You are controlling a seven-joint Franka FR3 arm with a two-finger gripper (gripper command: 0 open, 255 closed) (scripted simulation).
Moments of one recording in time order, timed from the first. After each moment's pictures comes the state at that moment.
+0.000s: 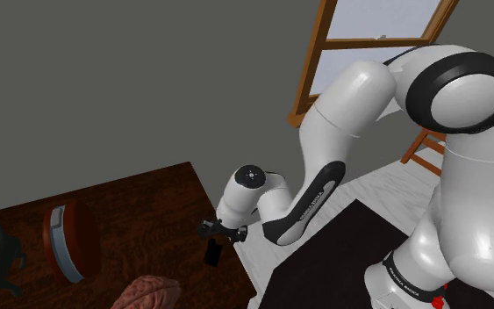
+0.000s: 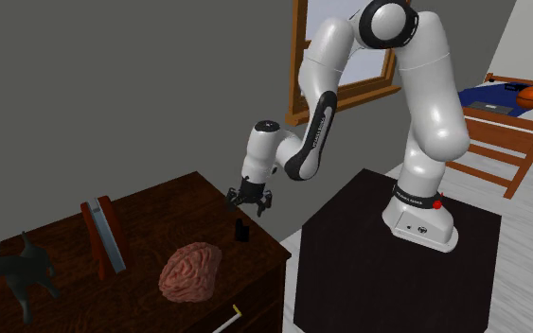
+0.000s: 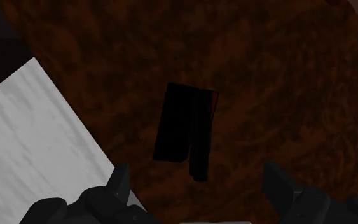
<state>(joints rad) 0.40 0.44 0.19 -2.38 -0.61 3.01 1.83</state>
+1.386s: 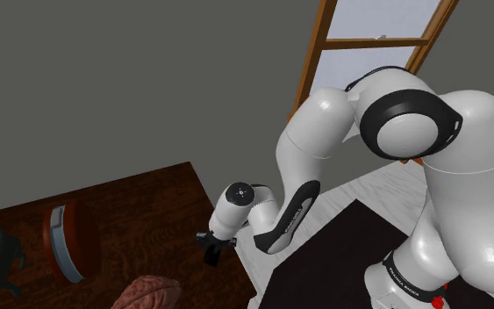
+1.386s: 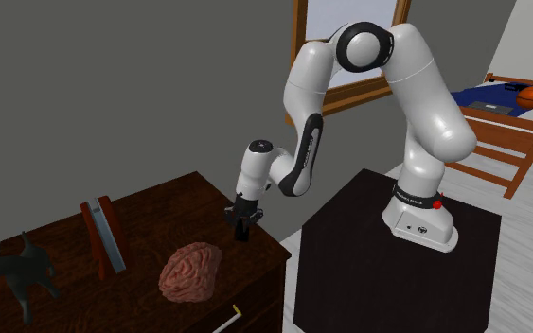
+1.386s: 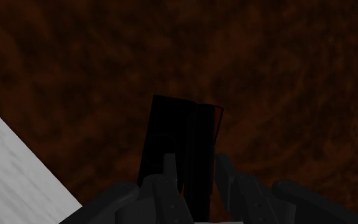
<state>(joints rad) 0.57 0.63 0.02 -2.24 -0.67 3.11 1.95</state>
